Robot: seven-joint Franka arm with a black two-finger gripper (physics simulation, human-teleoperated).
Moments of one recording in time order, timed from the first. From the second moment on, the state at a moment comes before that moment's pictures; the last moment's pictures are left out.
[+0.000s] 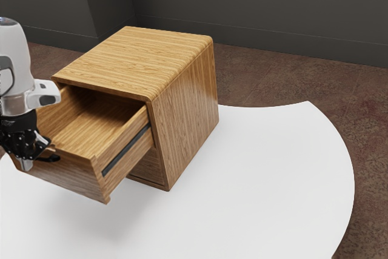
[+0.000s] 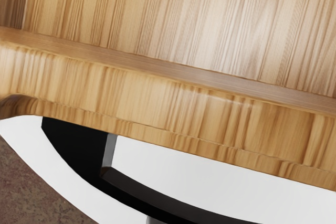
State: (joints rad) arm 0.31 -0.74 -0.18 -2.51 0.05 1.69 -0.08
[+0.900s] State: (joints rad) arm 0.22 -0.68 -0.18 -2.52 0.15 1.98 -0.09
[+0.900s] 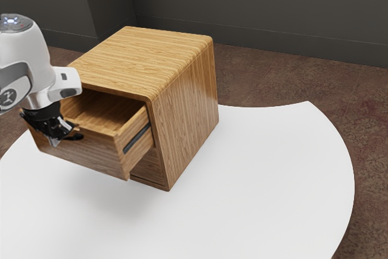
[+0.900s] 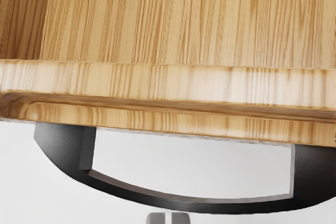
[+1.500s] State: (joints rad) arm 0.21 -0.62 -0.18 -2.54 0.19 2.22 -0.10
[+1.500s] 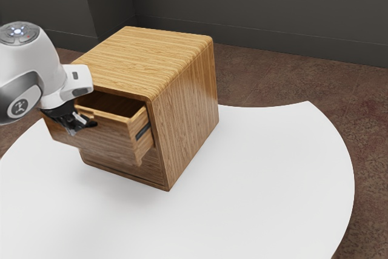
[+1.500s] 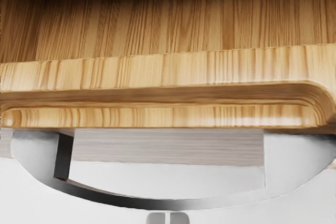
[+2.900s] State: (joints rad) arm 0.23 -0.49 -0.17 -2.56 0.38 2.62 -0.16
